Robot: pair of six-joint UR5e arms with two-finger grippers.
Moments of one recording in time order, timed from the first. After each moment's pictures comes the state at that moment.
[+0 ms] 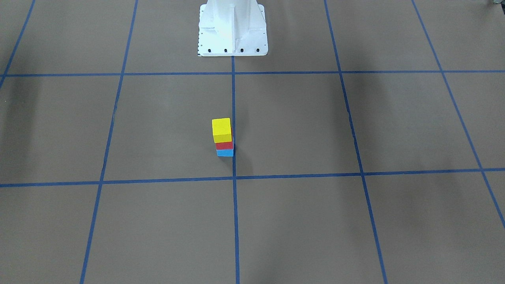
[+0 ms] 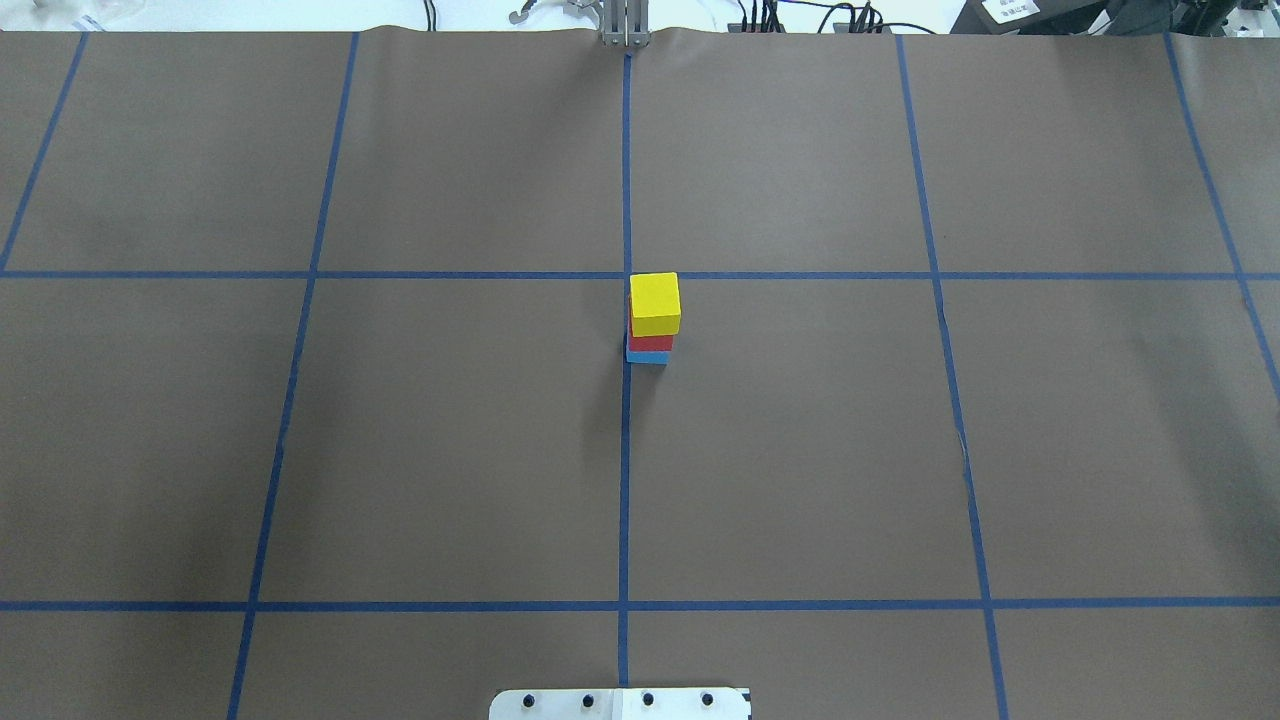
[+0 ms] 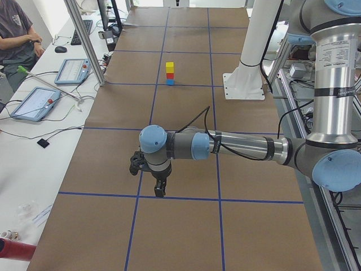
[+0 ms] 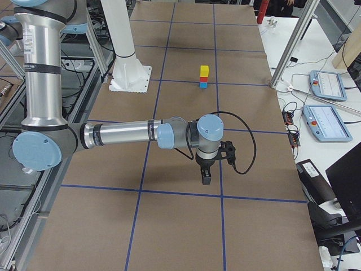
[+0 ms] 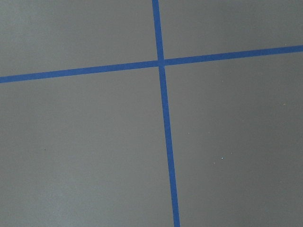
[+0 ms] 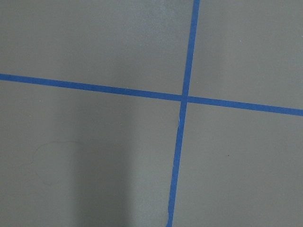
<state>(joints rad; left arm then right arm) -1.55 -1.51 -1.73 -1.45 -2.35 0.11 1.52 -1.61 1.73 -1.61 2.33 -0.02</state>
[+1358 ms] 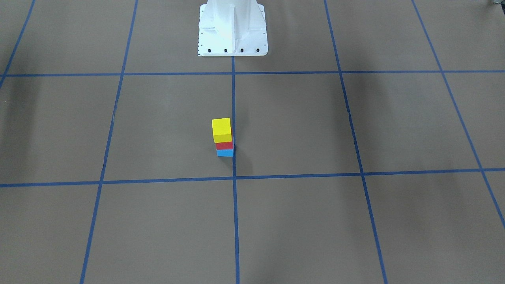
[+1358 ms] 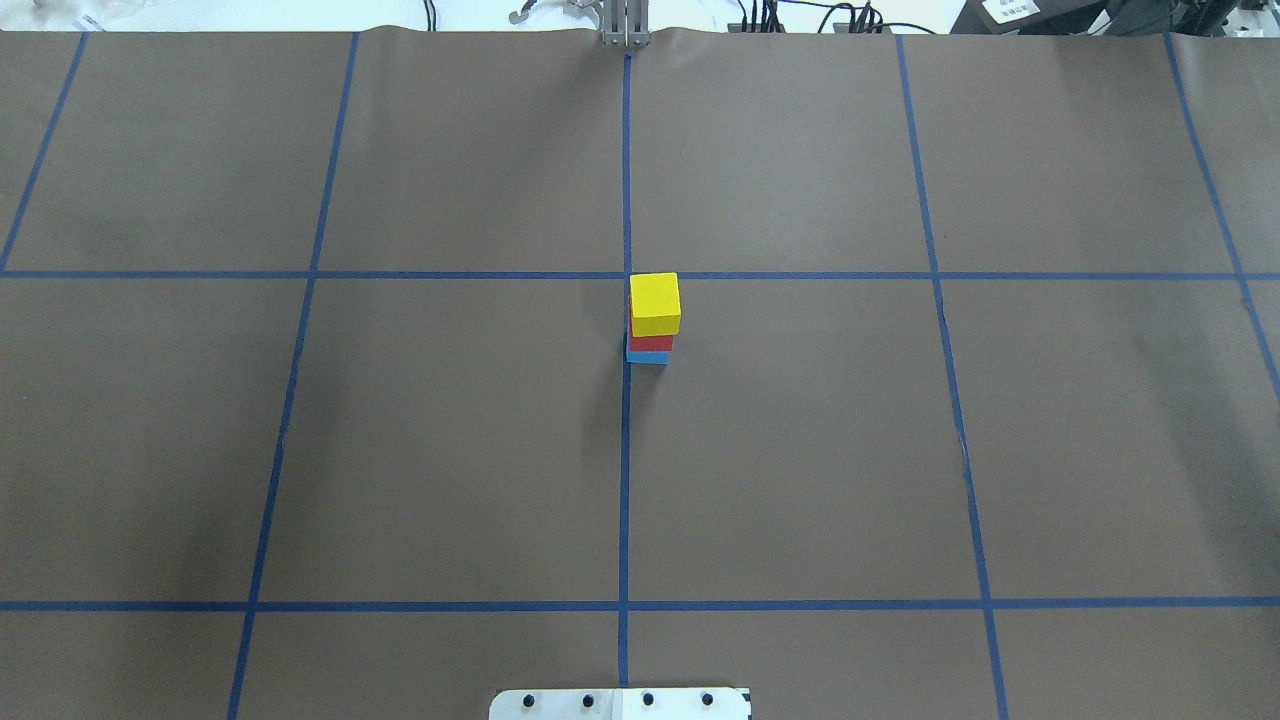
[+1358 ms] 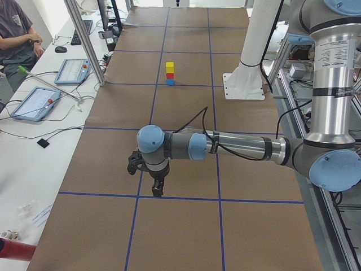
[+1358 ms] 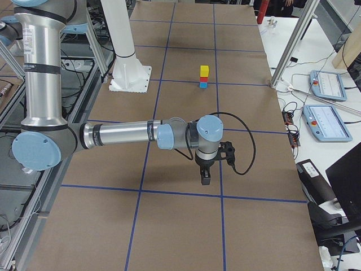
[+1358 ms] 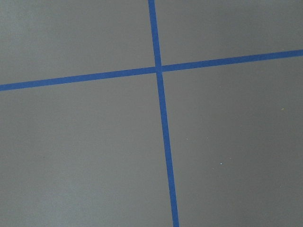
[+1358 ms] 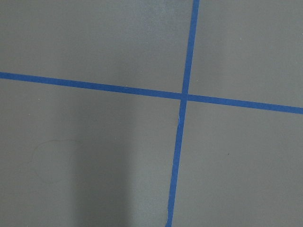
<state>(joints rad) -1.55 -1.52 -1.72 -1.46 -2.34 0.10 1.52 -1.61 1.73 -1.60 2.33 -0.02</state>
